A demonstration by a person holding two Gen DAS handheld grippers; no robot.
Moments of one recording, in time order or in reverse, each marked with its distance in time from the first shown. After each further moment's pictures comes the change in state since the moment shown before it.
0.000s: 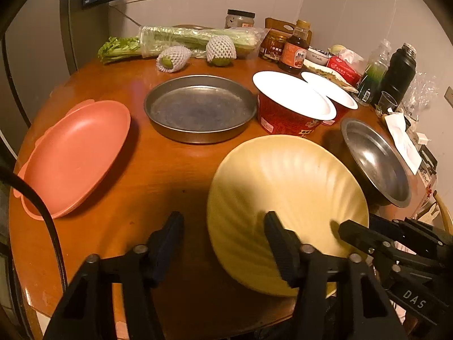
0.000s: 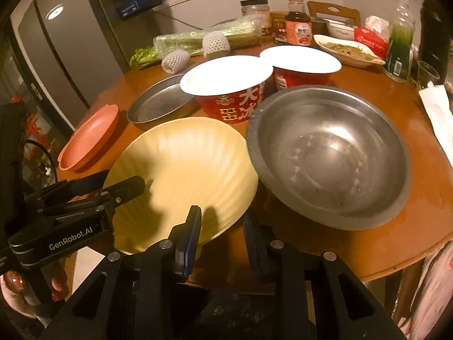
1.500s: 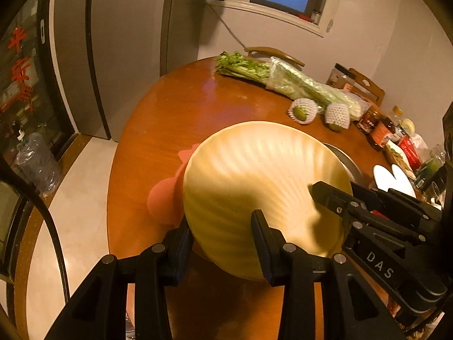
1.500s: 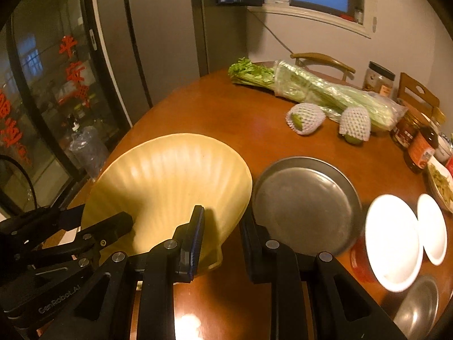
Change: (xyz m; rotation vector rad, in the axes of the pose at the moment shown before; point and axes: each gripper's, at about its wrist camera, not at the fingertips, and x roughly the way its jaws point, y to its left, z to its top) left arm -0.050 0.154 0.027 -0.345 -0.079 0.200; right arm 0.075 0.179 0.112 -0.393 -0.039 0.113
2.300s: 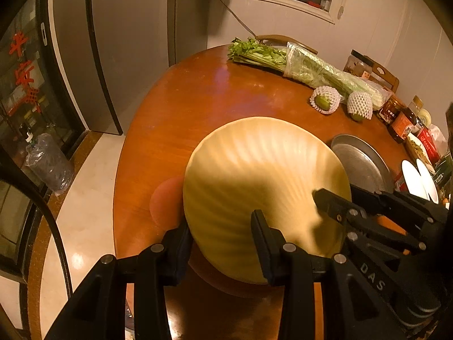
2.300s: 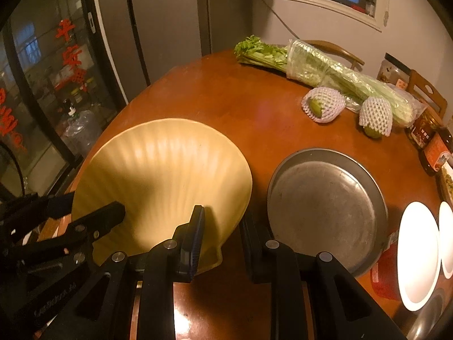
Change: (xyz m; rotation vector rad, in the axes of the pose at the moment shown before) left arm 0.025 0.004 0.009 0.025 0.047 0.073; right arm 0.042 0.006 0.002 -0.029 0.079 -0.001
